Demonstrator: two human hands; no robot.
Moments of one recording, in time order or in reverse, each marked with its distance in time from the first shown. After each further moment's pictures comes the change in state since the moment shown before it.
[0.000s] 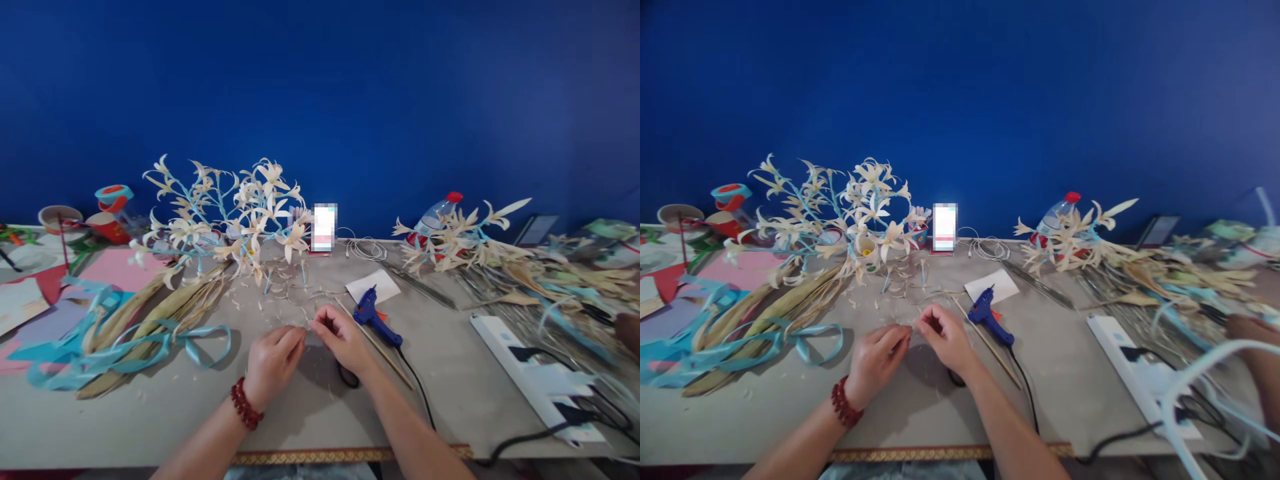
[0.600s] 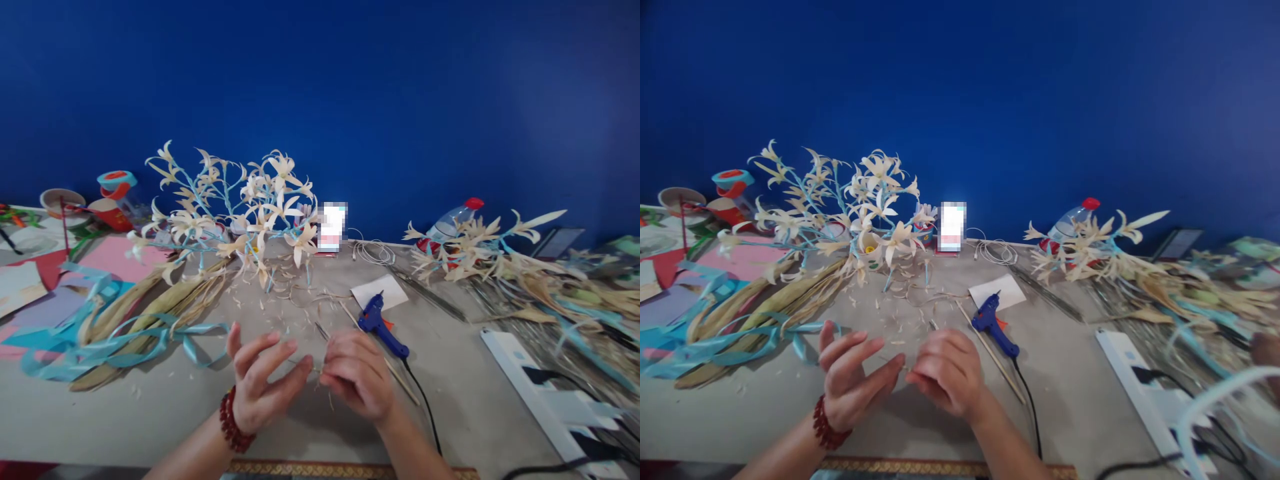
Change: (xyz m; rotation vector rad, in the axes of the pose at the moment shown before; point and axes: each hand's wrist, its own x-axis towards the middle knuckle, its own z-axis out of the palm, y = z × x) left_hand -0.004 0.016 -0.021 0.276 0.496 0.258; right_hand -0.017 -0.039 -0.010 -0.358 0.062 -0.806
